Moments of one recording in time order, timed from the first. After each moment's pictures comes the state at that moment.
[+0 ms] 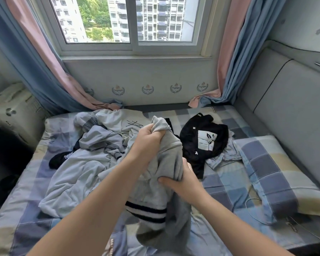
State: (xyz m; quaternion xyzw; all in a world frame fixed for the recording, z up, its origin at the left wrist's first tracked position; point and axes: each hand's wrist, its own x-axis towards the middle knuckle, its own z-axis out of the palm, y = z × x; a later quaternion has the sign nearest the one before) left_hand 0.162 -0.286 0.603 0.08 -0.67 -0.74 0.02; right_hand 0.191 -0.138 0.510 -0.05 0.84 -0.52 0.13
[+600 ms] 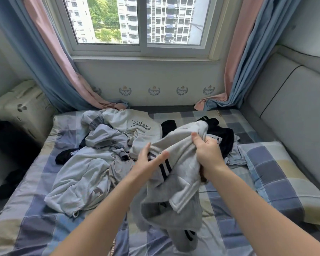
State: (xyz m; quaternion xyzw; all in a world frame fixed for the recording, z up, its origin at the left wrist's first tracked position) left_hand 0.195 -0.322 0.535 0.10 -0.75 -0.64 -0.09; right_hand 0.146 -0.140 0.580 0.11 0.72 -0.68 0.05
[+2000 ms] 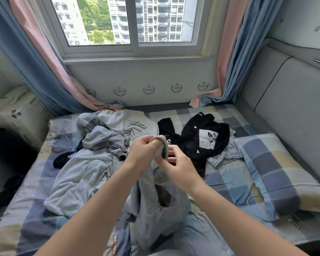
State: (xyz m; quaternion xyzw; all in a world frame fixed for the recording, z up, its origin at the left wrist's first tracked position) left_hand 0.184 -0.301 0.572 0.10 -0.72 -0.69 0.00; right_hand 0.198 -0.156 0.546 -0.10 0.81 -0.57 0.11
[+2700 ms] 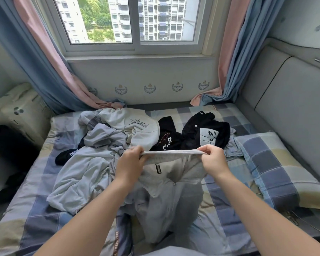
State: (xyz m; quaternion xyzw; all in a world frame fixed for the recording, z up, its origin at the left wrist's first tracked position) left_hand 0.199 -0.348 0.498 0.07 -0.95 -0.30 0.11; right_hand 0.162 -0.090 0.514 0.09 0.85 -0.52 0.01
